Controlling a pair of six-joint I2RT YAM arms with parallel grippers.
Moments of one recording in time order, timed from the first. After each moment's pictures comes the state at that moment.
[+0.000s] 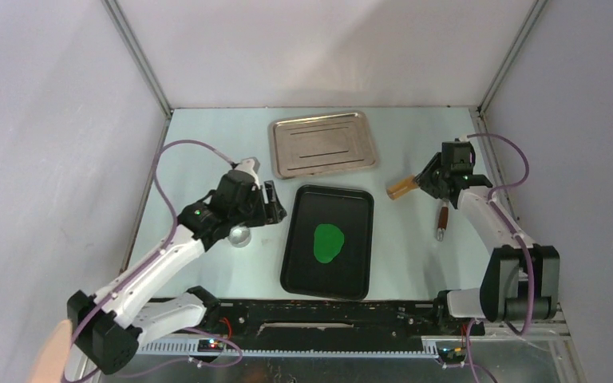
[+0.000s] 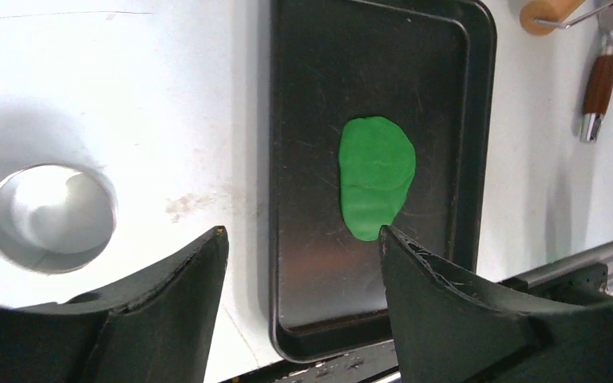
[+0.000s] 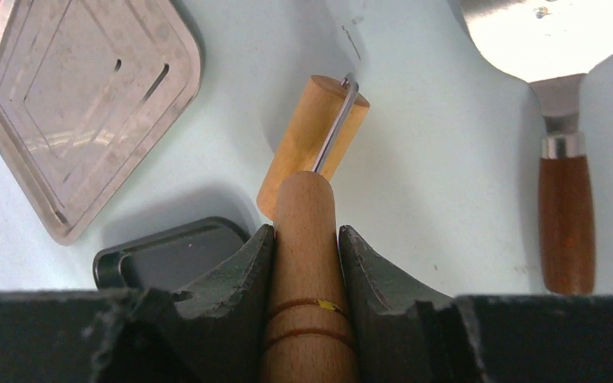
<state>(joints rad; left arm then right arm) -0.61 1.05 0.87 -0.59 -0.05 -0.62 0.04 1.33 0.93 -0.41 0.00 0.71</state>
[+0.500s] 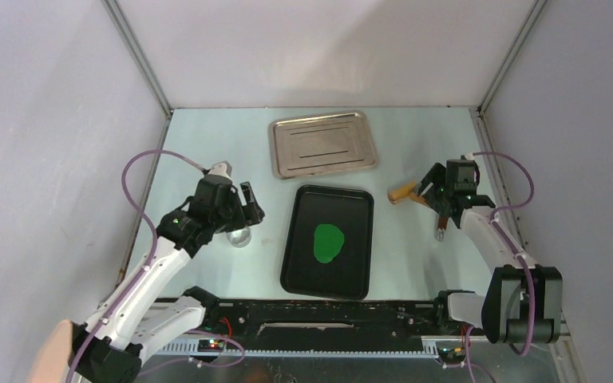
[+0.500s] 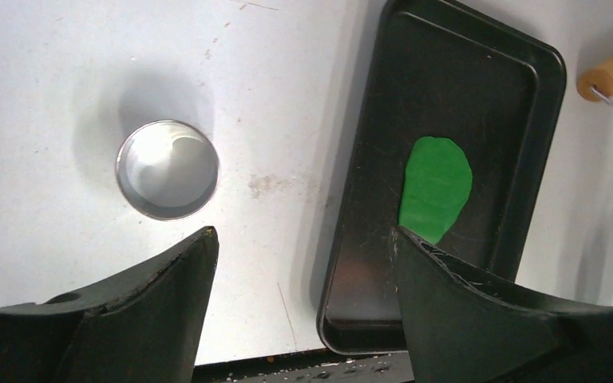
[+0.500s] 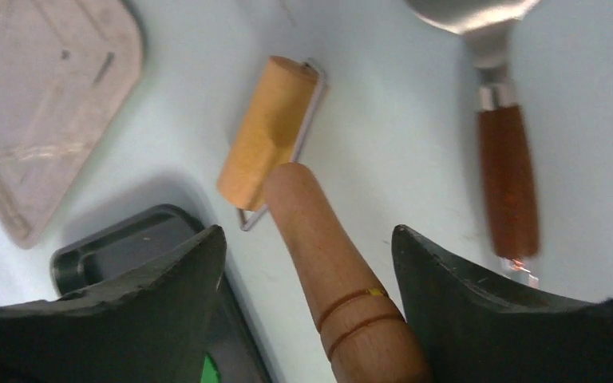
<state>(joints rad) -0.46 0.89 0.85 -0.75 -0.11 -0.62 0.01 1.25 0.74 -0.28 -0.01 0.72</state>
